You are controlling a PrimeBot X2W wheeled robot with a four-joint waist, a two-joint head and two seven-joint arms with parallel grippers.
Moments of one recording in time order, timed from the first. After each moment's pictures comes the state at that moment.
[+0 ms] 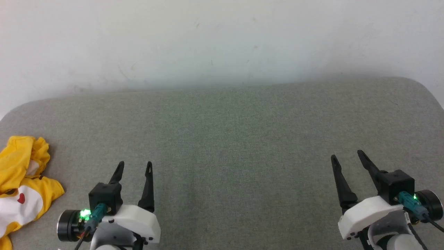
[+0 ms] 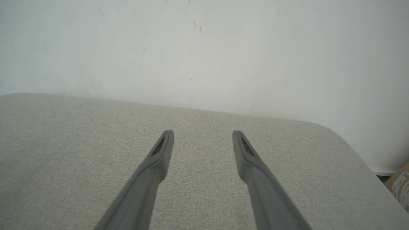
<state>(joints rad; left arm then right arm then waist) 0.01 0.05 0.00 0.01 -0.02 -0.01 -0.01 0.01 -0.05 0.00 0.02 0.02 0.13 -0.01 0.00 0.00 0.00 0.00</state>
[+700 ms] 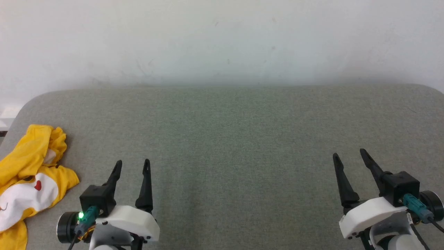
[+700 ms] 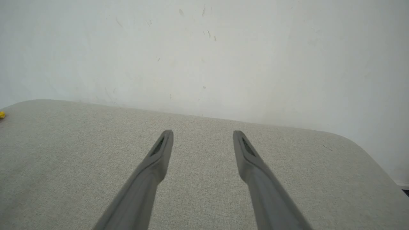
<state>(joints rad) 0.01 0.05 0.00 0.02 -0.11 -0.01 -0.05 0.01 -0.05 -0.01 0.03 0.04 0.13 -0.05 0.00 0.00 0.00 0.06</state>
